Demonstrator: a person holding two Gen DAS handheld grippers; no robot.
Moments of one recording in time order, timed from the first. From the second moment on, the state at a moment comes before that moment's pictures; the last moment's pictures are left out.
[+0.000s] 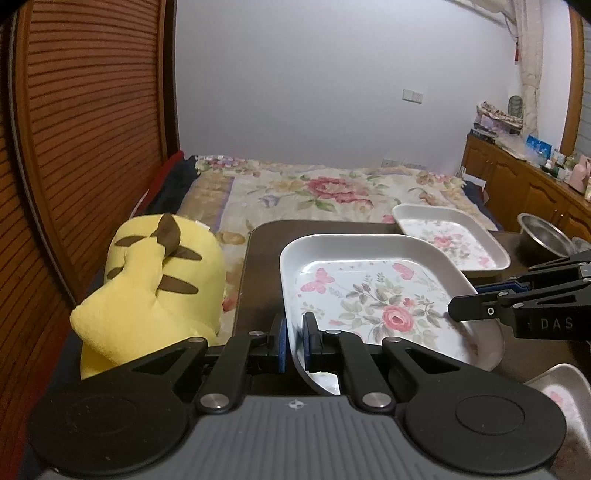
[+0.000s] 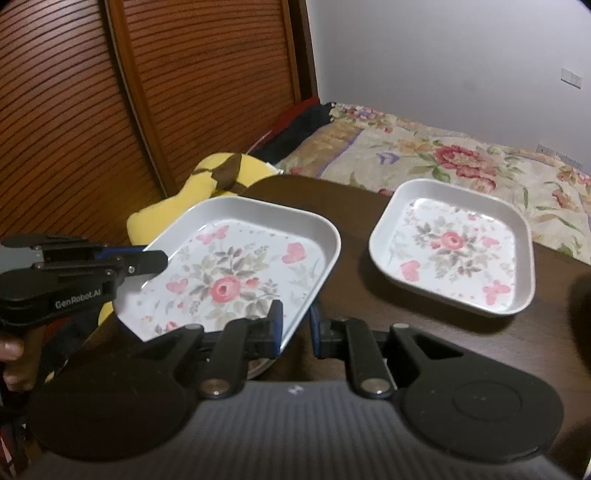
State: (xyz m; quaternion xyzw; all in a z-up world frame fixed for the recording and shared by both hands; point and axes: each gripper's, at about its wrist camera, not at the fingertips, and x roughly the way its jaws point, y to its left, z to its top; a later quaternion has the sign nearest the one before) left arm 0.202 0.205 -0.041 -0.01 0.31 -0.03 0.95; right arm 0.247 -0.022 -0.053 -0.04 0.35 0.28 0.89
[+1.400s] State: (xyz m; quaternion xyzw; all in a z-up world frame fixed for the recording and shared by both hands) left arm 0.095 0.109 -0.004 0.03 0.27 -0.07 0.96; right arm 0.135 -0.126 -0.027 -0.02 0.29 0.25 0.92
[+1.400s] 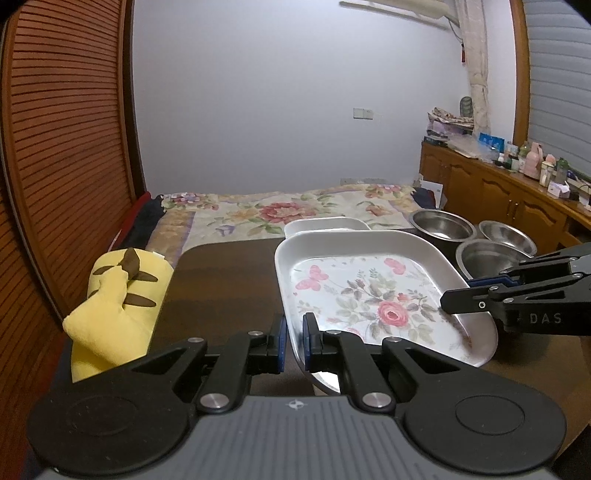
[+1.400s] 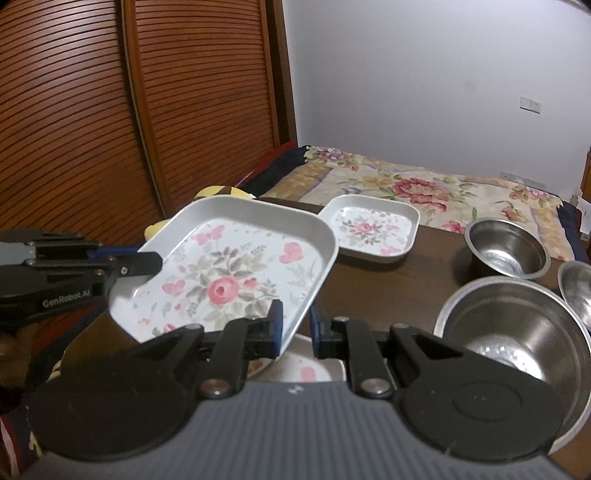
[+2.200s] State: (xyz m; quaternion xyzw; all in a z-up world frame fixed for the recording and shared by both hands) left arm 0.073 0.089 -0.044 0.02 0.31 -0.09 0.95; right arm 0.106 -0.145 -0.062 -0.02 0.30 0.24 0.92
